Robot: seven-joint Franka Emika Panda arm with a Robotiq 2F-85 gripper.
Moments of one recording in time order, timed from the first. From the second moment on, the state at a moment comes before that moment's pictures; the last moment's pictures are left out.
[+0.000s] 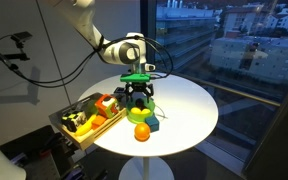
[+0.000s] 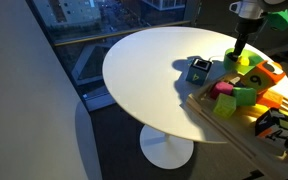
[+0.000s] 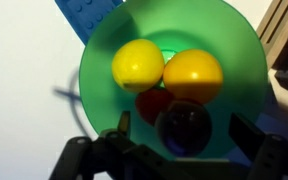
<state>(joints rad) -0.04 0.41 0.01 -2.02 -0.21 2.35 -0.44</state>
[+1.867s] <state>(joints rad) -0.08 0.36 0.01 -1.98 -0.22 2.30 -0.47</state>
